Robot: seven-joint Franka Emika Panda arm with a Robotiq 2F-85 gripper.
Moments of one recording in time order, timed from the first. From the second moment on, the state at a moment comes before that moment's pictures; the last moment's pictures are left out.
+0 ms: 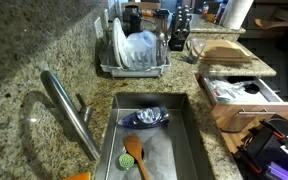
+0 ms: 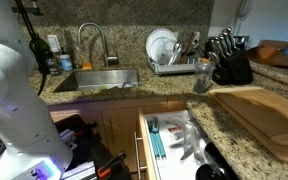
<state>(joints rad) -0.29 0.09 -0.67 -1.92 0.11 2.30 1.33</state>
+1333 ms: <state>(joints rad) -0.47 0.66 -0.41 -1.30 0.23 2.16 1.52</state>
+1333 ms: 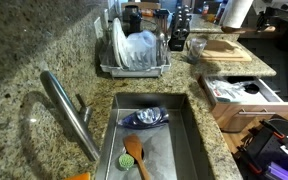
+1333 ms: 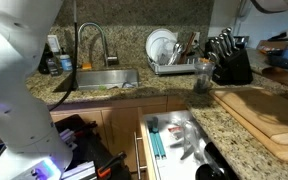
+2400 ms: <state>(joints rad) -0.46 0.77 -0.33 -1.22 0.15 2.07 1.56</state>
